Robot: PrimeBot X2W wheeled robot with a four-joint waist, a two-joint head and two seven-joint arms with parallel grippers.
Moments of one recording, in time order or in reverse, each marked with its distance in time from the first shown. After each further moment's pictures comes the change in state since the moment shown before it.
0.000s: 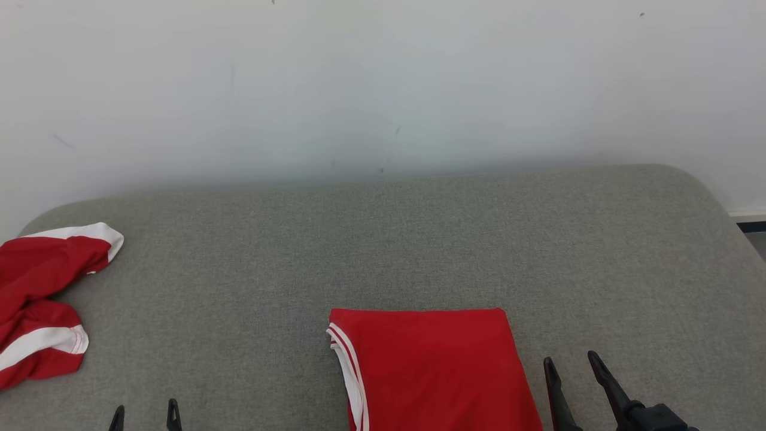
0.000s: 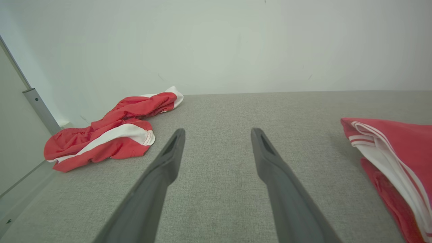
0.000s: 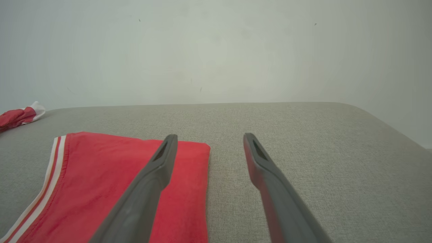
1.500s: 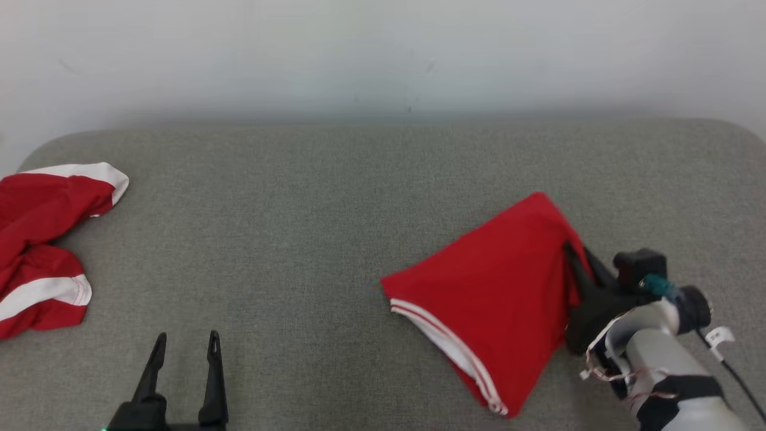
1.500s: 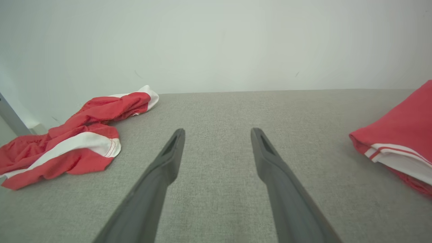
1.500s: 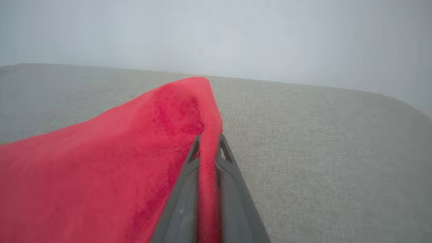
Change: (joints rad) left arm -0.161 -0.008 -0.100 0.025 -0.010 -0.016 -0.002; right arm -0.634 -0.164 0.180 0.695 0.135 0.000 0.000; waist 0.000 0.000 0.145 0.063
